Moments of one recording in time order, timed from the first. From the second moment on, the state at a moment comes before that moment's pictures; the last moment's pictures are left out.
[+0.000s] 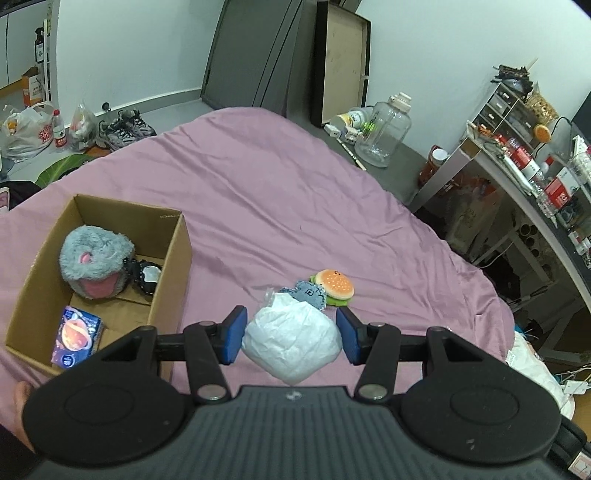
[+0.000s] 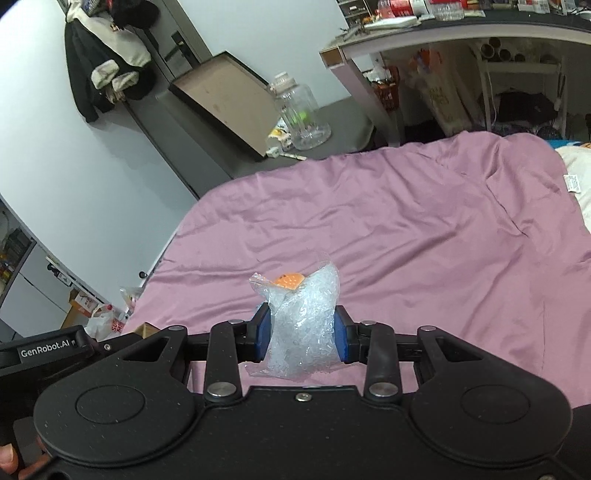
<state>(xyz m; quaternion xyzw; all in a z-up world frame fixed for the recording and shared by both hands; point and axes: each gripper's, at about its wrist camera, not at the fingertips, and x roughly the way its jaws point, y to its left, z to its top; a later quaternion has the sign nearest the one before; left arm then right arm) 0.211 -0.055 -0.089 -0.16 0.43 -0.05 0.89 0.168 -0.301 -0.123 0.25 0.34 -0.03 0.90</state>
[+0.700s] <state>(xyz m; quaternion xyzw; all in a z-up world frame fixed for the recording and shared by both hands) 0.167 -0.007 -0.055 -0.14 0.39 -0.07 0.91 0.133 -0.259 -0.073 0.22 0.30 -0.01 0.93</state>
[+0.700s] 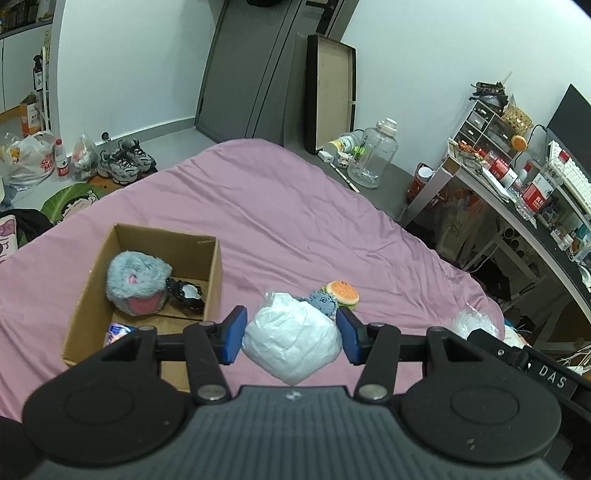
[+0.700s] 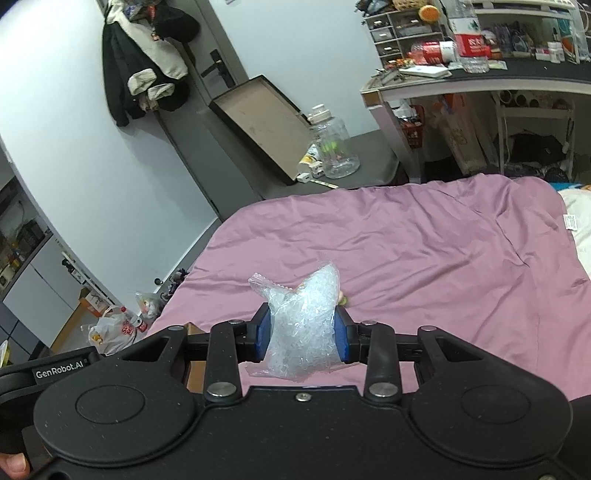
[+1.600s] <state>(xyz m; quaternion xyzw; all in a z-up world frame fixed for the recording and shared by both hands) 0.179 0.103 -0.068 -0.14 0.39 -0.04 0.91 0.160 -0.145 -0.076 0.16 0.33 0.05 0.93</state>
